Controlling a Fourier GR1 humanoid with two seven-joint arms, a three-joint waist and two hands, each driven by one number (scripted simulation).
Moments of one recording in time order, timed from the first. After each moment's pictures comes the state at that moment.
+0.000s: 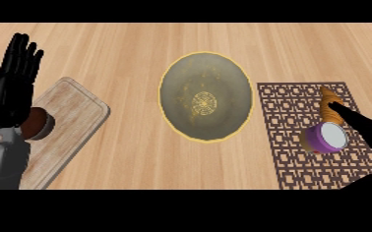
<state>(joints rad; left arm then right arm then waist) -0.25 0.36 0.17 -1.49 0.20 0.07 -0.01 0.09 -0.60 -0.03 -1.91 0.45 0.49 0.40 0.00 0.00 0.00</state>
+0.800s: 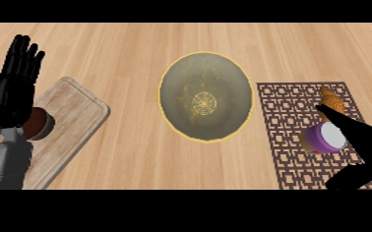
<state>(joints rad) -0.26 0.33 0.21 -1.48 0.16 0.04 -0.02 0.04 -0.48 -0.03 -1.73 0.64 0.51 0.29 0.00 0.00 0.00</state>
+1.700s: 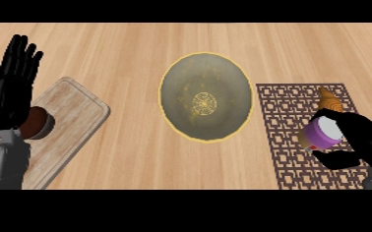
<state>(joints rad) -0.25 0.31 0.23 -1.51 0.14 0.02 0.01 -0.03 -0.44 -0.06 -1.55 0.81 0.33 0.09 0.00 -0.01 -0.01</state>
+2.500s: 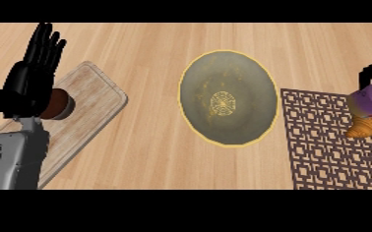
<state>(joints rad) -0.33 0.27 0.17 -1.49 0.13 -0.01 -0.01 -0.42 -0.81 -0.05 -1.11 0.86 0.36 -0.52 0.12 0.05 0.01</state>
